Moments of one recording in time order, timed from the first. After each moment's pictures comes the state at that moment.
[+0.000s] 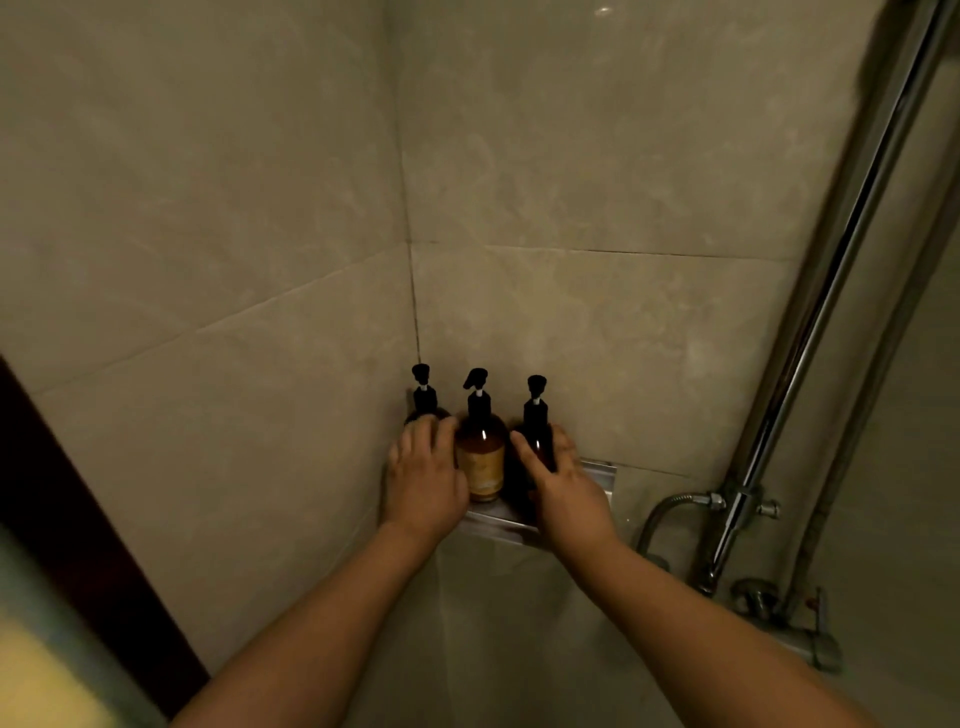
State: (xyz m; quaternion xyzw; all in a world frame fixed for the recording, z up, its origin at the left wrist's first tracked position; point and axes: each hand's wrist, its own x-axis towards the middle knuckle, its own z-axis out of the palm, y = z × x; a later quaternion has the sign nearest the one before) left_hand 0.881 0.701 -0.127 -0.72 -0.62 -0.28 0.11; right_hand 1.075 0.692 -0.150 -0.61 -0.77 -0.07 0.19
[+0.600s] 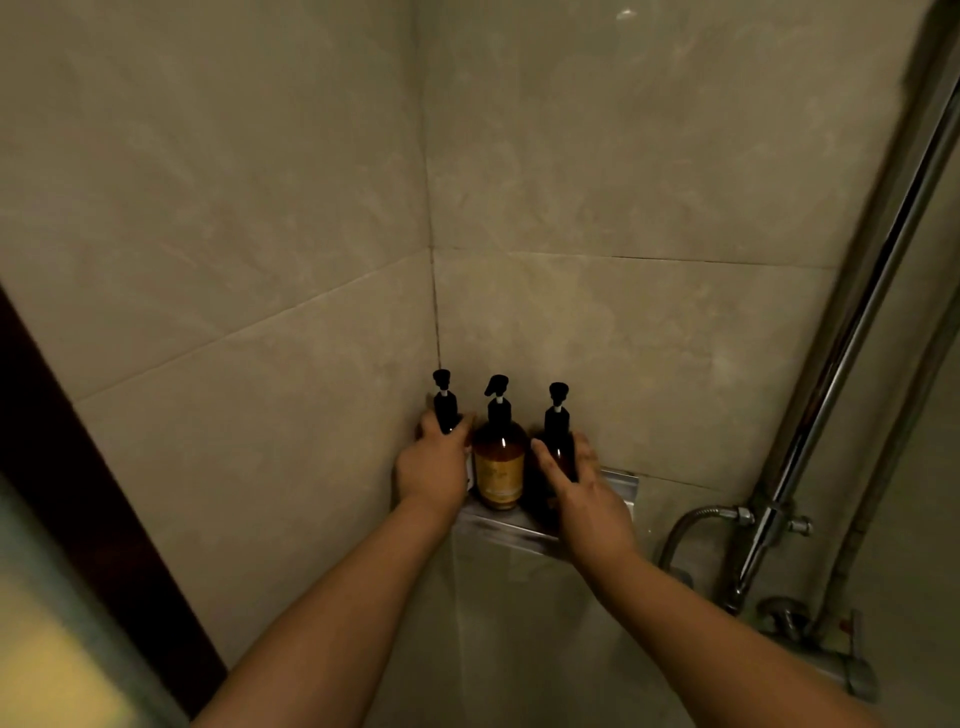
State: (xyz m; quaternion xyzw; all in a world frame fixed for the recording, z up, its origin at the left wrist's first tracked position) left_hand 0.871 0.731 -0.115 -0.68 -0.71 -0.16 0.07; right_hand 1.071 0.692 -0.152 -0.62 -0.76 -0.05 0.20
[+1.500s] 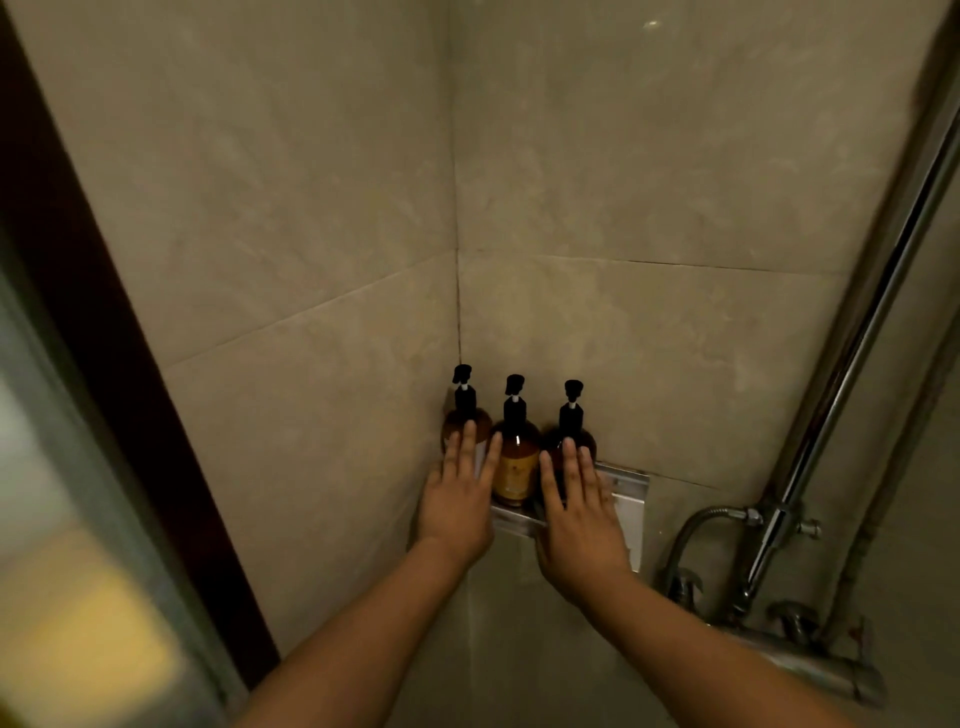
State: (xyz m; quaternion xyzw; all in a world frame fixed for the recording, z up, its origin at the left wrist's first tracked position) left_hand 0.879 0.685 -0.154 -0.73 -0.66 -0.07 0.13; right_hand 1.052 0.659 -0.159 -0.62 -0.77 -0.09 0.13
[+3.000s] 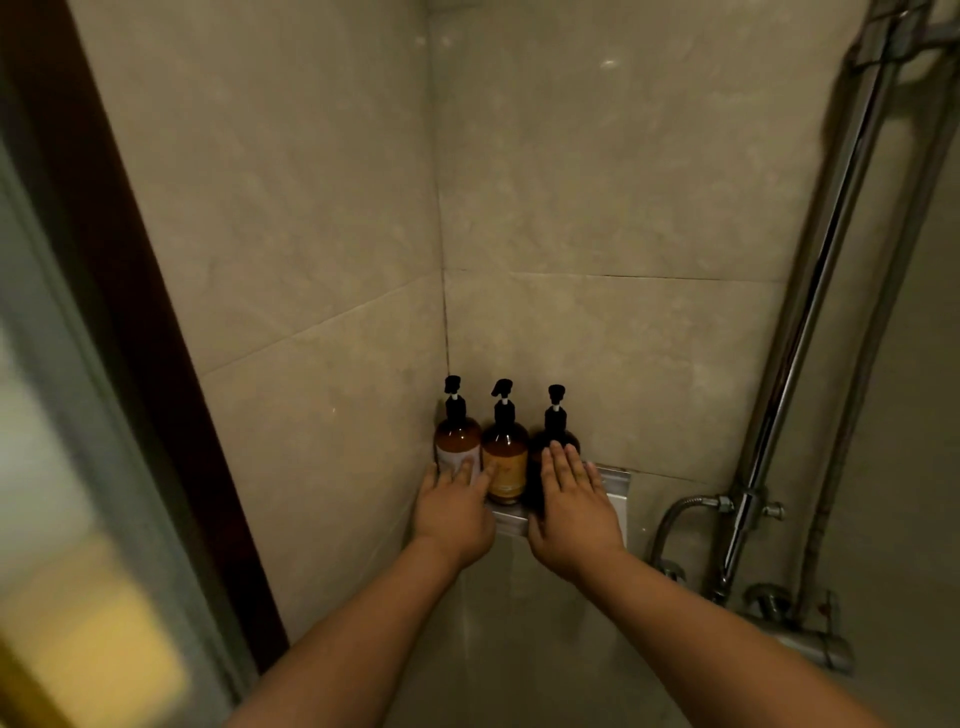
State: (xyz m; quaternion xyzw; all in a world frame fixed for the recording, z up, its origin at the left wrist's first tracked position) left_hand 0.876 0.664 -0.132 -0.77 -0.63 -0.04 0.10; right_hand 1.052 0.650 -0.133 -0.63 -0.77 -0.07 0.12
